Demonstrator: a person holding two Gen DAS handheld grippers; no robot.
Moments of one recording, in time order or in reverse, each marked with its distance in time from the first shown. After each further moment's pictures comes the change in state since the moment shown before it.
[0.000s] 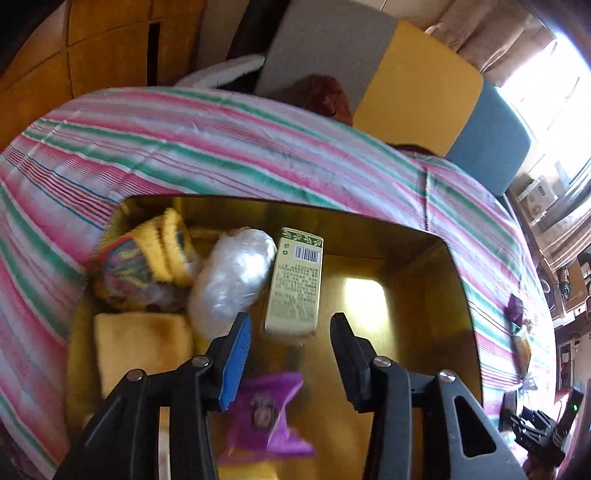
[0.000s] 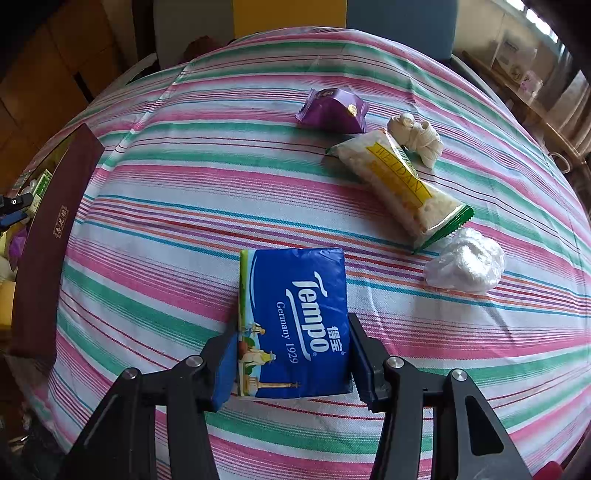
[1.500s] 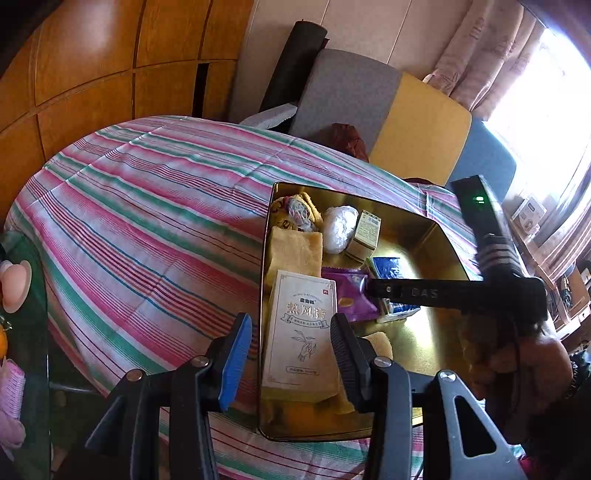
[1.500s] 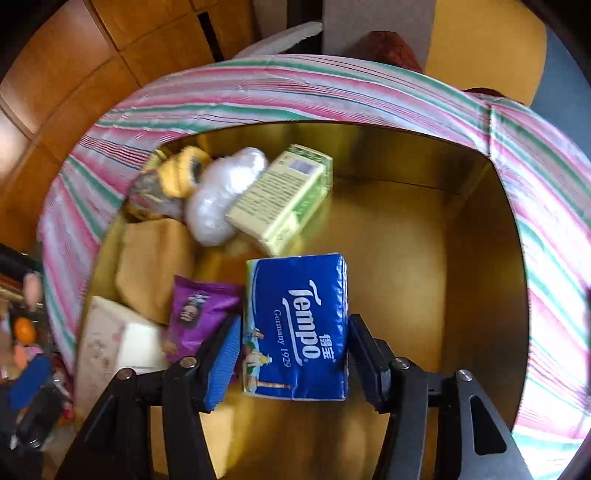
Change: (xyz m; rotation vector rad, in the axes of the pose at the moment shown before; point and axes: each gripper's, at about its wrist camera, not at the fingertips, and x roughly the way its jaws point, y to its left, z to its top) left arm -0.117 0.089 -0.100 -0.018 -0.177 0.035; right arm 0.028 0.356 0.072 -0.276 0.038 0.240
